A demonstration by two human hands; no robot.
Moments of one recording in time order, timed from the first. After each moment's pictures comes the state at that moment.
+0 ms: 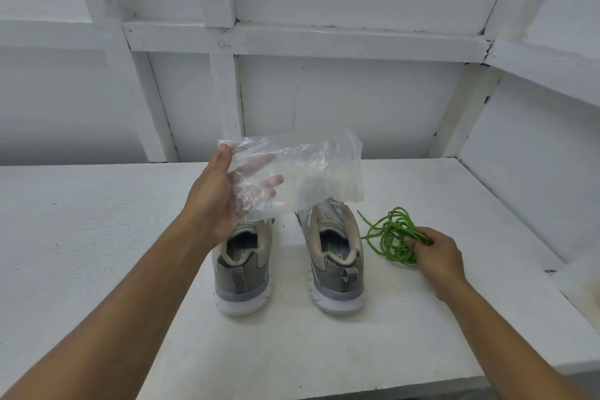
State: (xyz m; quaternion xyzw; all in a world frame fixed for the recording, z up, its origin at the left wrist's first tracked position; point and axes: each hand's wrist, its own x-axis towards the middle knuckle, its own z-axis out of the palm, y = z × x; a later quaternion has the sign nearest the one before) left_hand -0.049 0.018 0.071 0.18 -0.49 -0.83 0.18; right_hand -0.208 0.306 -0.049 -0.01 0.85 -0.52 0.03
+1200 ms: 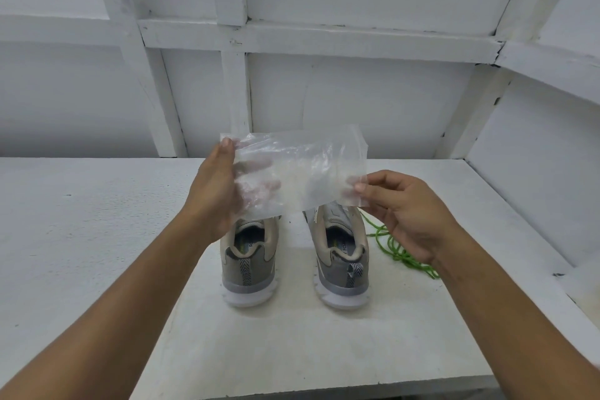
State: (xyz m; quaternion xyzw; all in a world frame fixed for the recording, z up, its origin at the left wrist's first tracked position) left_hand -0.037 0.018 0.073 0.21 -0.55 -0.77 0.24; right_hand -0.143 0.239 0.079 -0.18 0.63 -0.71 0.24
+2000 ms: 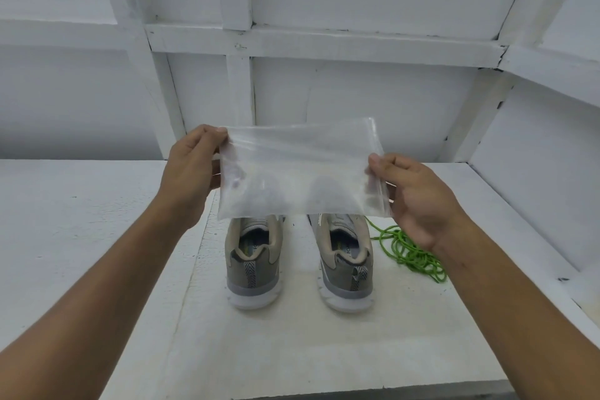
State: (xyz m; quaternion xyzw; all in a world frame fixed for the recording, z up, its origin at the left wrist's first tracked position) left_hand -0.023 -0.008 0.095 0.19 -0.66 -0.64 0.34; right_hand -0.145 0.230 0.098 -0.18 0.63 -0.71 0.24
